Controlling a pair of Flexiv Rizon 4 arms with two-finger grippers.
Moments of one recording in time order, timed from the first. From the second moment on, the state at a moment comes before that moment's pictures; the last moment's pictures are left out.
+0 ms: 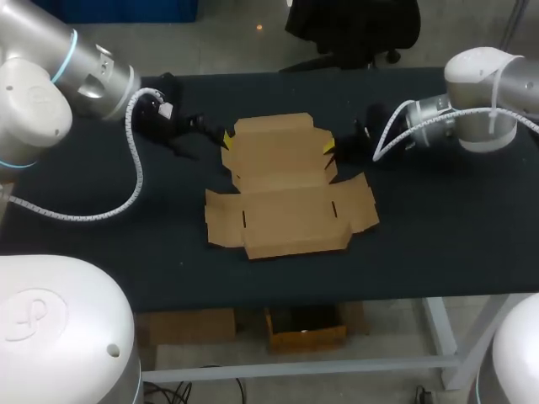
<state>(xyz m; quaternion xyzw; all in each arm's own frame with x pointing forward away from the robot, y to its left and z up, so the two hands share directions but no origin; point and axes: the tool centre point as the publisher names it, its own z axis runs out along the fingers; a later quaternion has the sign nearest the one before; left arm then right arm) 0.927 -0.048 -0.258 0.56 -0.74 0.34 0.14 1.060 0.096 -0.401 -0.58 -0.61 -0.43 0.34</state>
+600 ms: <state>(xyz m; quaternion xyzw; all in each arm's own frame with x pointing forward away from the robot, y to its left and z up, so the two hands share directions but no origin) 0.933 -0.051 -0.254 0.55 -0.75 0.35 0.14 1.065 0.093 -0.367 -0.52 -0.61 -0.51 0.31</state>
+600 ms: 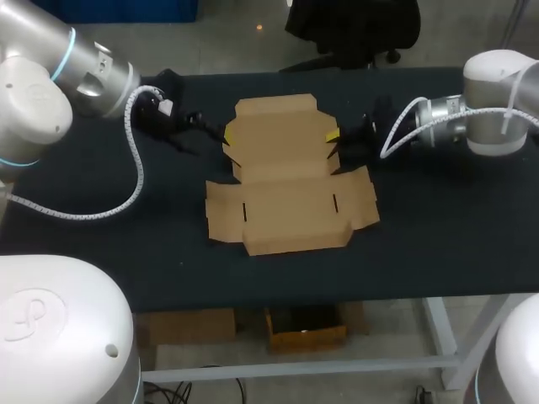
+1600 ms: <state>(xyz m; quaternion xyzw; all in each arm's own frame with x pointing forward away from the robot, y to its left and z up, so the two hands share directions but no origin) 0.957 -0.042 -0.247 0.55 -0.74 0.37 0.11 1.071 0.095 -0.342 -0.50 -0.60 -0.55 0.30</state>
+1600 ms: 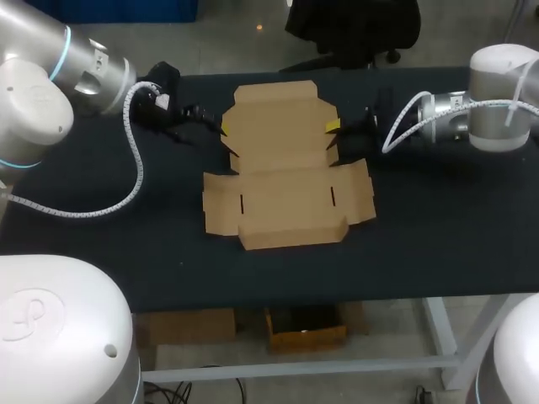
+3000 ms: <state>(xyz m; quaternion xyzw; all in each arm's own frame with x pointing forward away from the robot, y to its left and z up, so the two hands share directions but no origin) 1.036 -0.060 -0.246 0.45 -0.73 0.51 0.05 1.063 0.095 -0.290 -0.38 -0.60 -0.65 0.28</state>
